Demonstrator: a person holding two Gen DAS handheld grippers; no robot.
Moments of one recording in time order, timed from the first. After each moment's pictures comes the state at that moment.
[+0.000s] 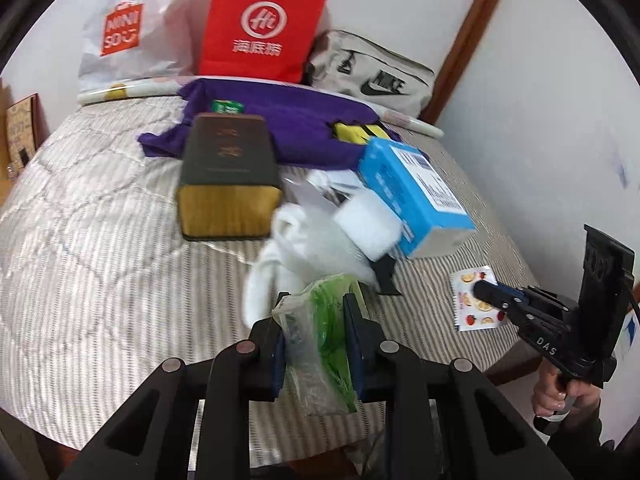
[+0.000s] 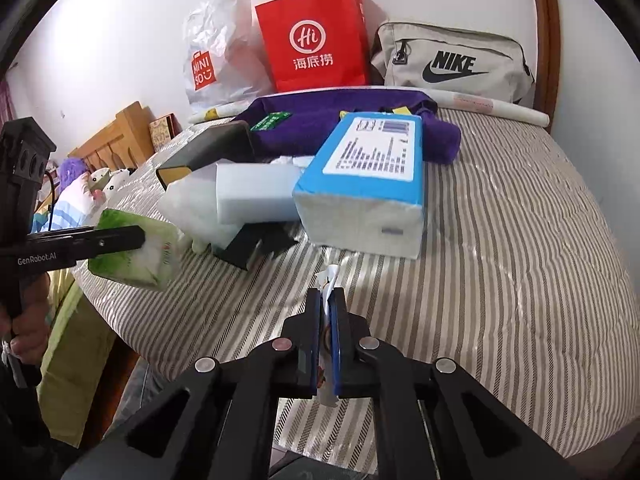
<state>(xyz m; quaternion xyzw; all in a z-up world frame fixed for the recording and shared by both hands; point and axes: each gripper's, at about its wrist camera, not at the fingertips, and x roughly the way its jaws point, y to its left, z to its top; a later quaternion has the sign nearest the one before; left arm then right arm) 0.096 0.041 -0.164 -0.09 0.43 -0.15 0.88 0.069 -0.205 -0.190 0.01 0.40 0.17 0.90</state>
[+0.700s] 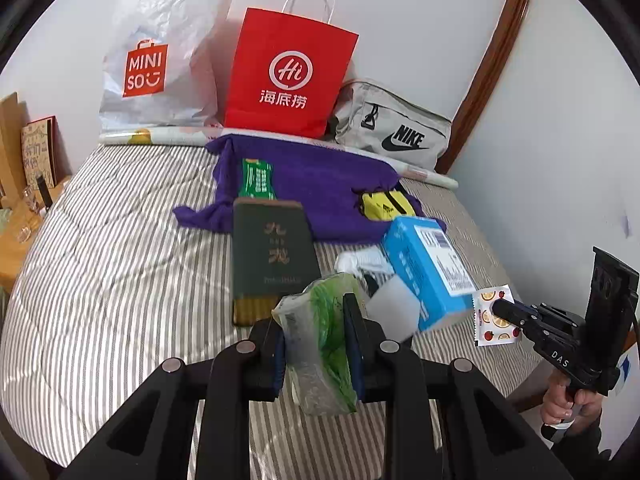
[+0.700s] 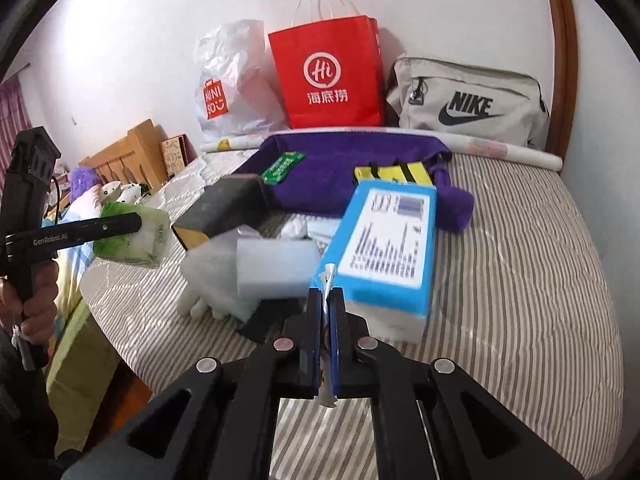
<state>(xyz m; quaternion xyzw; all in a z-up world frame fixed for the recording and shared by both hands) 0.136 0.078 -0.109 -0.10 0.39 -0.13 0.90 0.108 -0.198 -0.135 0.00 0.37 0.19 0.91</state>
